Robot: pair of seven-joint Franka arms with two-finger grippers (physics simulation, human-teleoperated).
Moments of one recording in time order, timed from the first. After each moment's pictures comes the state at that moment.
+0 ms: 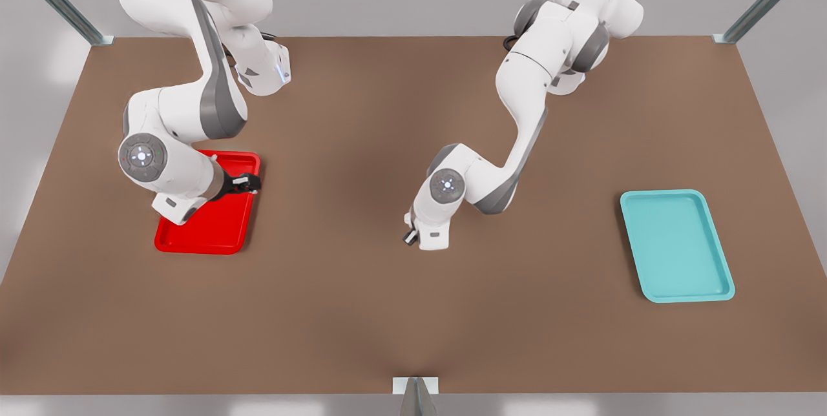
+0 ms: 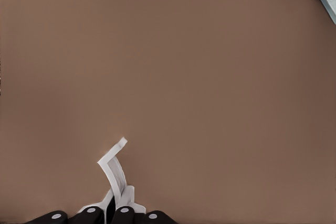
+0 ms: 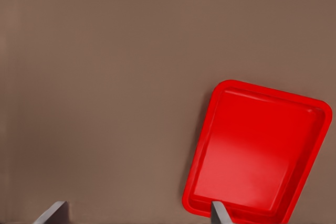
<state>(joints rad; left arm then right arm) -0.67 0.88 0.01 -1.07 -0.16 2.06 -1.52 0.26 0.29 -0.04 -1.51 0.08 1.59 0.01</state>
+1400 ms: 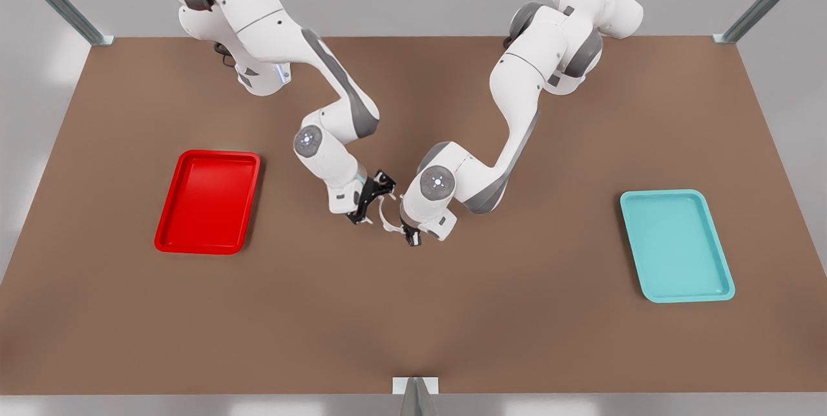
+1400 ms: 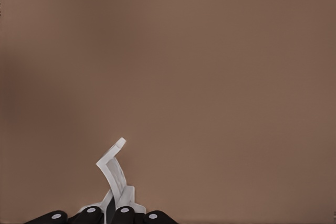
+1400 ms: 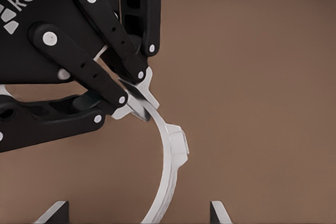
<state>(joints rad) -0.68 0.93 -0.03 -1.01 -0.16 2.05 -2.41 0.68 0.44 -0.04 -1.89 0.53 2.64 -0.52</state>
